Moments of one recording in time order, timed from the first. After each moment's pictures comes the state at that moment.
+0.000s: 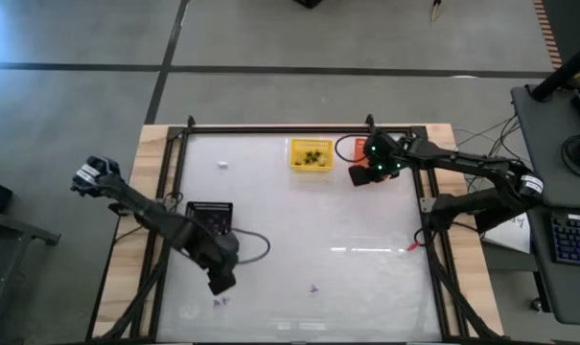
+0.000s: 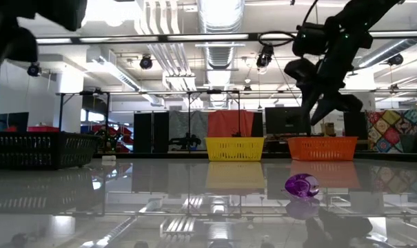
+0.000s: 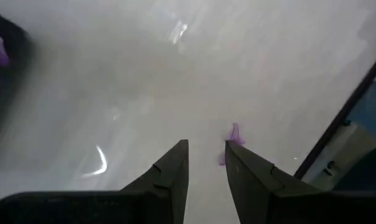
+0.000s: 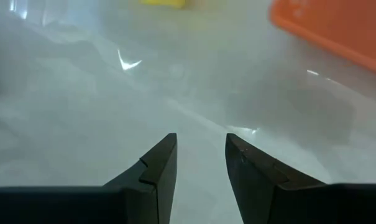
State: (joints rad) left arm -0.53 1.42 1.06 -0.94 0.10 -1.10; right arm -0.56 1.23 0.77 -0.63 -0.25 0.71
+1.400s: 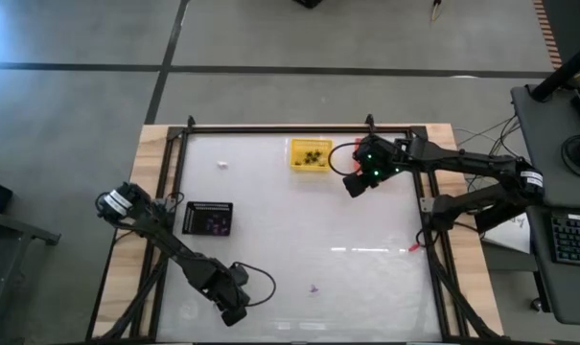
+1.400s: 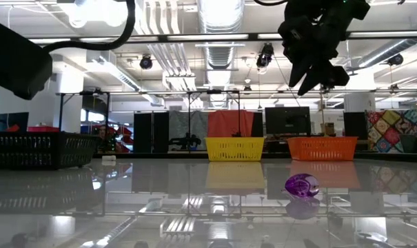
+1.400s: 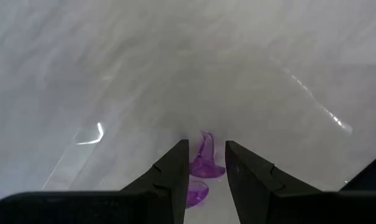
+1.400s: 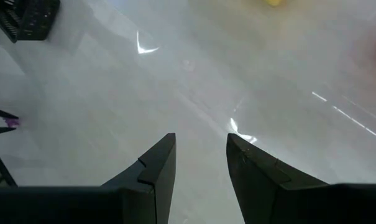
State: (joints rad) left arm -0.69 1.80 1.07 -0.64 0.17 -1.33; right arm -0.34 1.23 0.97 -0.76 -0.21 0.70
